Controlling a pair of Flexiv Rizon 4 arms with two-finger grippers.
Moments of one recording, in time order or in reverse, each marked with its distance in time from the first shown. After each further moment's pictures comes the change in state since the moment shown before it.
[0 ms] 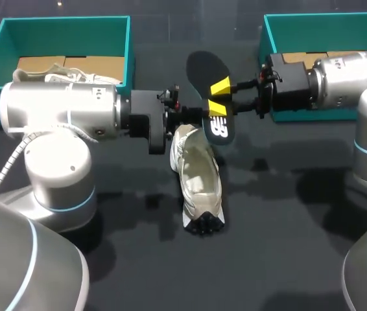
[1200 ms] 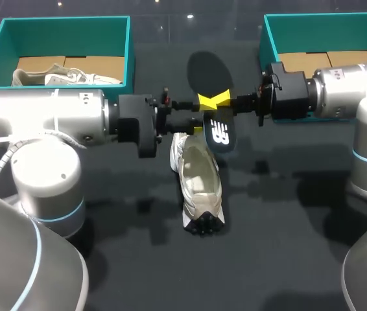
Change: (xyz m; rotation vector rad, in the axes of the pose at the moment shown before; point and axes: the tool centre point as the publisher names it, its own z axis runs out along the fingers) left arm 0.004 0.001 -0.028 -0.081 0.042 -0.053; right arm -0.011 -0.005 0.001 -0.029 0.031 0.029
